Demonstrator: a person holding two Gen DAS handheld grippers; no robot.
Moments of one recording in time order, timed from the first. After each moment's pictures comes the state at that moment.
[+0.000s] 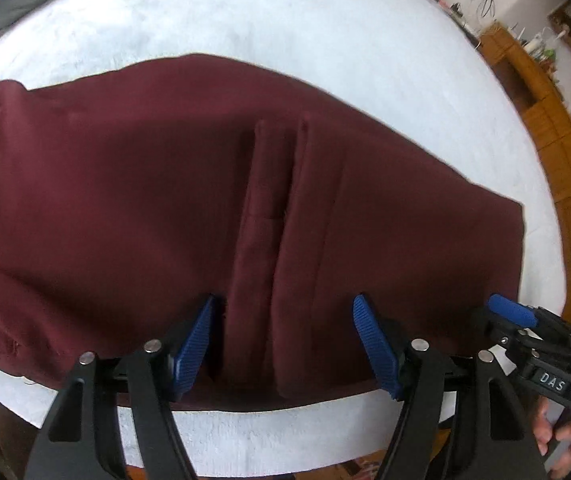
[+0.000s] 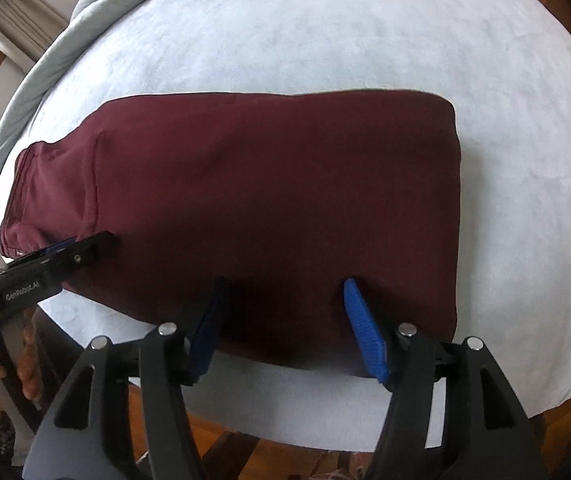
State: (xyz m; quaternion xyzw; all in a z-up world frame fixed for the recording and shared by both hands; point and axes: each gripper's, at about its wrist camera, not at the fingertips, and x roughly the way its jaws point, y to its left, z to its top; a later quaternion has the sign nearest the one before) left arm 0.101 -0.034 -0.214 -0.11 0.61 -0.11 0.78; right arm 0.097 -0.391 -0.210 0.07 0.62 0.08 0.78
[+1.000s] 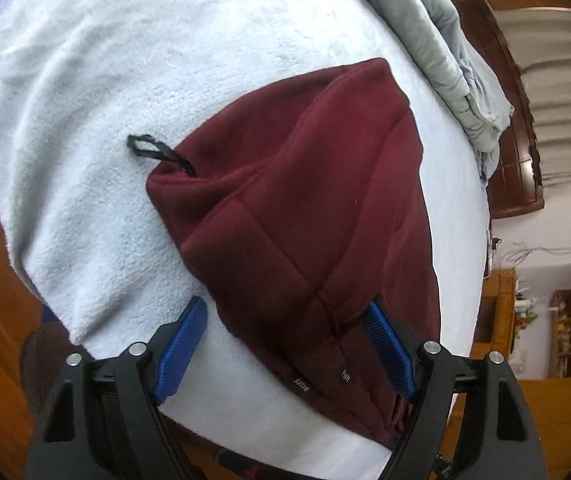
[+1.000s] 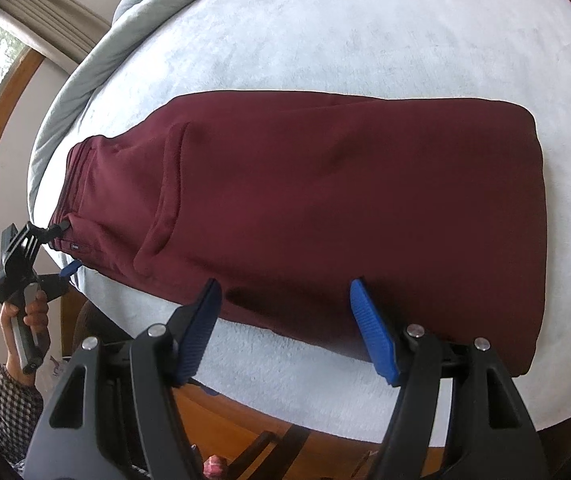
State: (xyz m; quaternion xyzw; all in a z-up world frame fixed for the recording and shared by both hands) left arm 0.015 0.276 -0.245 -0.49 0.49 0.05 0.73; right arm 0.093 -0.350 -0.203 0.12 0.61 0.16 0.77
